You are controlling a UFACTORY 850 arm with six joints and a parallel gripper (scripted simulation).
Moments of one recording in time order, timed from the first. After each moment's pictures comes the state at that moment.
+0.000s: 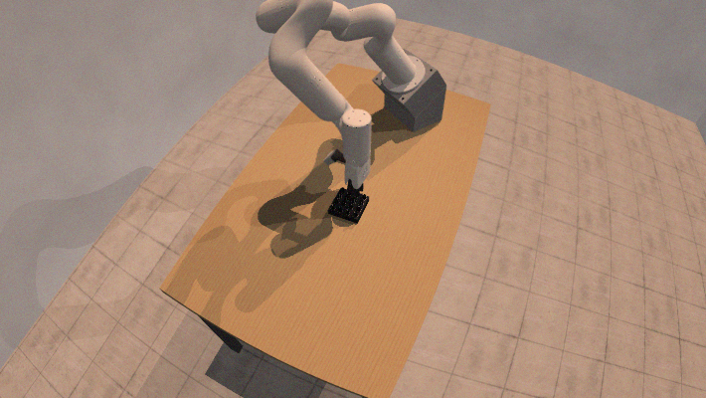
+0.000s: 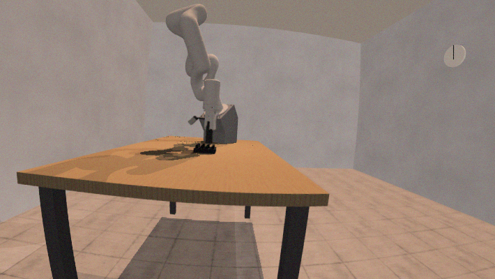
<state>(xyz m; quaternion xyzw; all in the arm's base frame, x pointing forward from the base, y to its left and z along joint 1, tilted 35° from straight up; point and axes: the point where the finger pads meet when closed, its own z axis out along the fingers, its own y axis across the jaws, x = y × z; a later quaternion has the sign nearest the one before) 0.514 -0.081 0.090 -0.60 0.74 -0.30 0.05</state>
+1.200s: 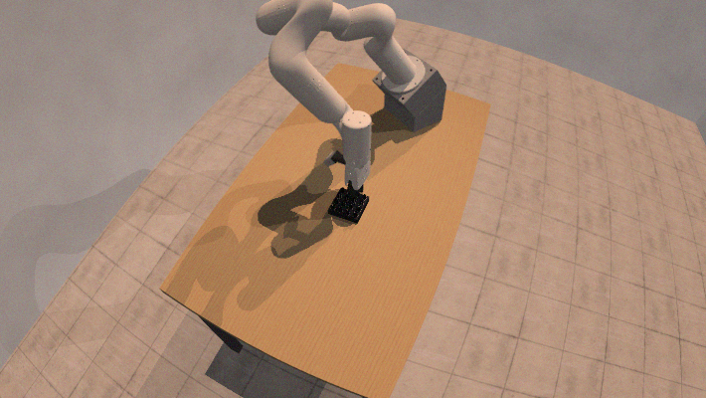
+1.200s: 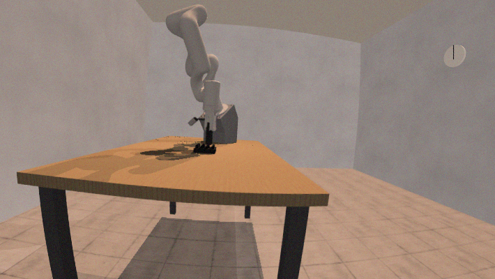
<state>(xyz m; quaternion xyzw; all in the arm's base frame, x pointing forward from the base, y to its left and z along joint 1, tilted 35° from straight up) 0.516 -0.083 0.086 -0.60 0.74 -0.30 0.05</state>
